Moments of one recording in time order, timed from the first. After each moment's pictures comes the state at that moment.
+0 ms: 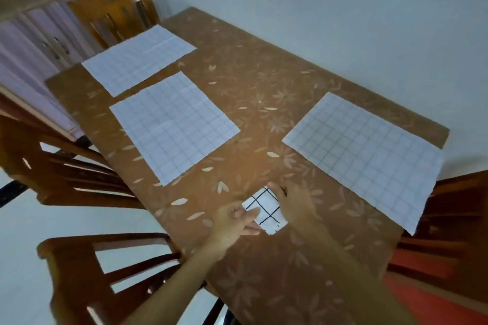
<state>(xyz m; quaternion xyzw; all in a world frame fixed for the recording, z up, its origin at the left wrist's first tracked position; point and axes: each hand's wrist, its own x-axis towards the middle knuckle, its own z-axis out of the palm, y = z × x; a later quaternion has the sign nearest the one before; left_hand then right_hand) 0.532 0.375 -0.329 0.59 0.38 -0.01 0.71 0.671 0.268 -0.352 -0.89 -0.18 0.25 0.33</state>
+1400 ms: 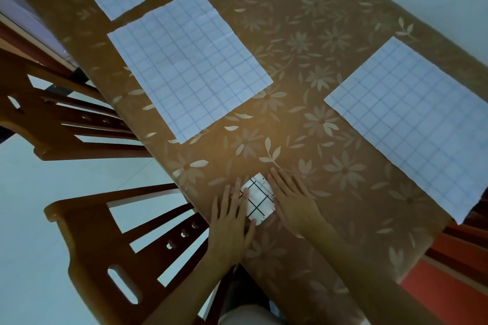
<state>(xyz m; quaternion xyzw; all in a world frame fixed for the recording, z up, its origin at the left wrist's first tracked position) 0.441 0.399 -0.472 0.94 0.27 -0.12 0.16 0.616 0.282 -0.477 -0.83 -0.54 0.16 0.02</state>
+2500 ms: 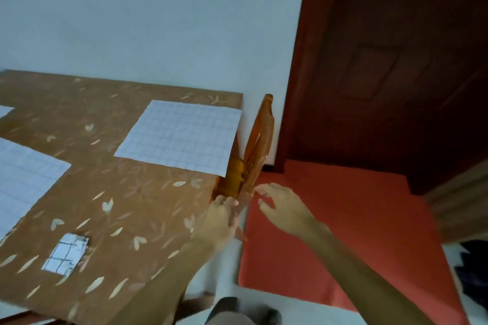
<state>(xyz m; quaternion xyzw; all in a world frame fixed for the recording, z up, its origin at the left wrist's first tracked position) 0.608 -0.028 -0.302 0.97 0.00 -0.12 0.20 0.654 -0.220 -0.295 -0.92 -0.18 0.13 0.33</state>
